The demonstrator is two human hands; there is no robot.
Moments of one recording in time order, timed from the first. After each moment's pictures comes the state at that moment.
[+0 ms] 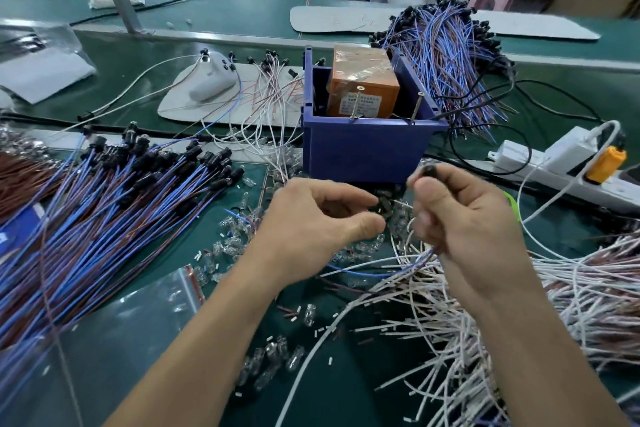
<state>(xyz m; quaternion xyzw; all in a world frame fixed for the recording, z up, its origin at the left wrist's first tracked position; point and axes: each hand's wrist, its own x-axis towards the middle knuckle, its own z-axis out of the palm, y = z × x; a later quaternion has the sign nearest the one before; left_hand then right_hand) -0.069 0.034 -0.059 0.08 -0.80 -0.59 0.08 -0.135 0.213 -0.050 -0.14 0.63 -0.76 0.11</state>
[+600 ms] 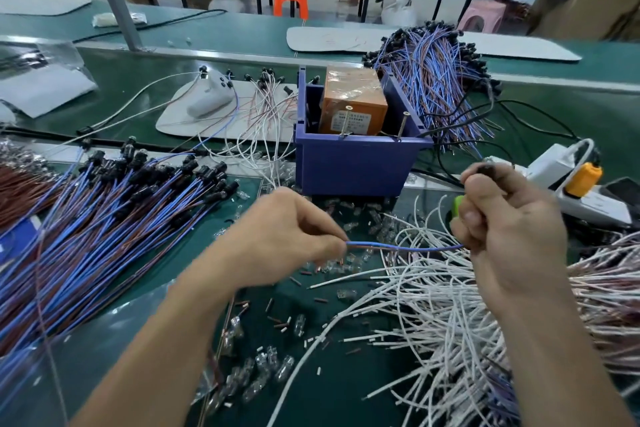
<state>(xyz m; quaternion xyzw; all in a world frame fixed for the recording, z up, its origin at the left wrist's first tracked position) -0.062 0.011 -0.036 0.04 -0.87 -0.48 -0.03 -0.149 0.244 -0.033 -0.07 0.61 -0.79 -0.01</state>
